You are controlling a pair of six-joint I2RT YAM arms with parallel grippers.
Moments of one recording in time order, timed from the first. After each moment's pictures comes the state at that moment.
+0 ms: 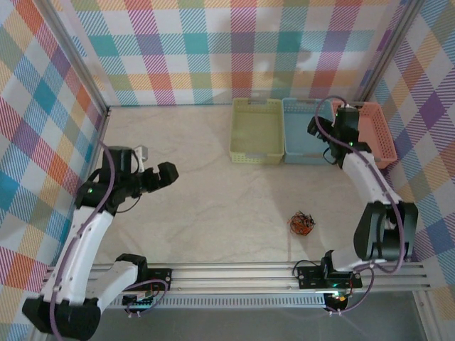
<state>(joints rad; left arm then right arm) -0.16 0.87 1.04 -0.95 0.29 -0.50 -0.02 1.53 1.20 -0.30 0.07 0.37</state>
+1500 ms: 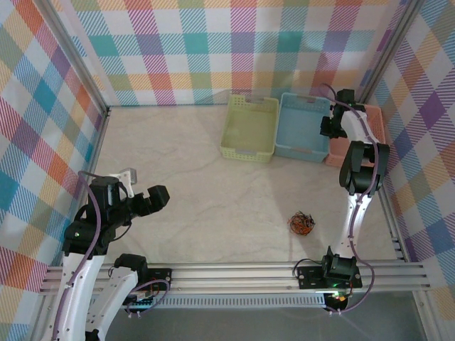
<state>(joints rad) -0.13 0.59 0.89 -1.00 0.24 -0.48 -0.13 2.29 1.99 -0.81 -0.02 0.09</state>
